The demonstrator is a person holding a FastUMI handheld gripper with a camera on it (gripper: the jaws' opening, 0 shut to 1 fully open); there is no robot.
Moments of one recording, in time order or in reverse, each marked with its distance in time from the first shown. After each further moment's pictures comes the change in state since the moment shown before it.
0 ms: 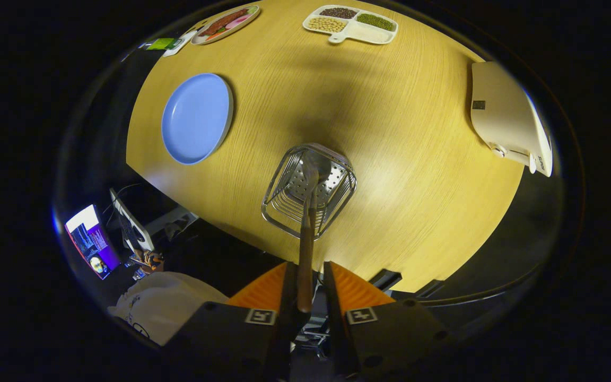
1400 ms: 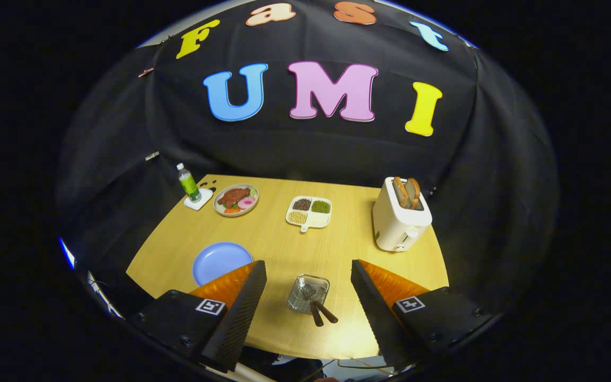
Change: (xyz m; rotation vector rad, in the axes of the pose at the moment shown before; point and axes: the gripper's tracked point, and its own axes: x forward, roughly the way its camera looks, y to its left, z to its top) arm -0.179 0.055 -0.028 0.146 -1.321 -0.276
